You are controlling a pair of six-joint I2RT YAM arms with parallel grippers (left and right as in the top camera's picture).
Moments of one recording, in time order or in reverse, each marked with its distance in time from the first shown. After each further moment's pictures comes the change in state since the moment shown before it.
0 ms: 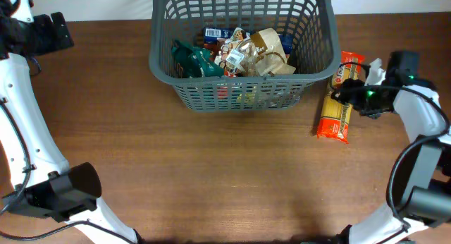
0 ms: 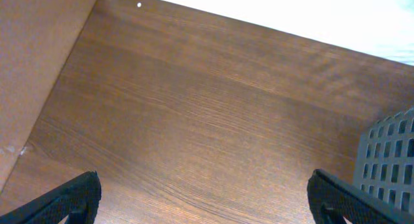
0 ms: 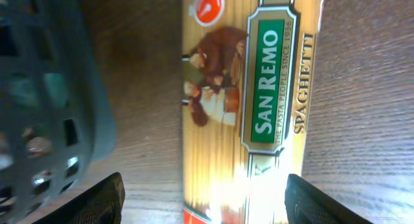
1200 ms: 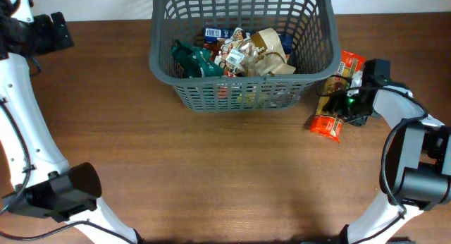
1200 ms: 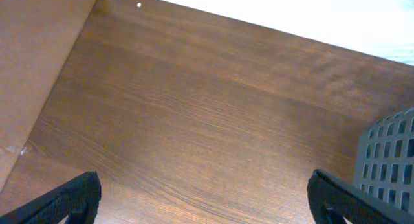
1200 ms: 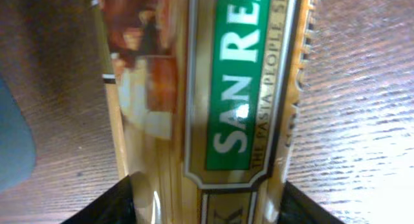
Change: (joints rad) left arm 0.000 0.000 0.000 0.000 0.000 0.000; right arm 0.081 0.105 -0.058 0.057 0.144 0.068
